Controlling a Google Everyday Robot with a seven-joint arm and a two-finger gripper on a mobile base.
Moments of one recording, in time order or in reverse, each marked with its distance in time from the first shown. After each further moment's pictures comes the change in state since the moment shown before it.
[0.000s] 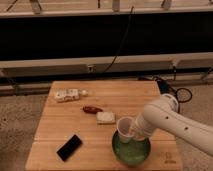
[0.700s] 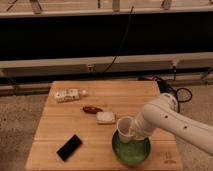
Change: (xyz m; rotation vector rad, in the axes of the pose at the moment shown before) arm 0.001 0.000 0.001 -0.006 -0.003 0.007
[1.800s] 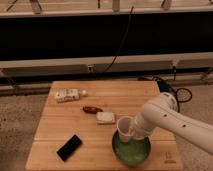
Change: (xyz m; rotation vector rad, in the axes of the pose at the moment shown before) arm 0.002 -0.001 0.002 -0.010 -0.003 0.014
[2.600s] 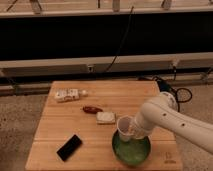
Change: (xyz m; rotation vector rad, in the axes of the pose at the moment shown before) arm 0.002 -0.001 0.002 -0.005 -0.002 0.011
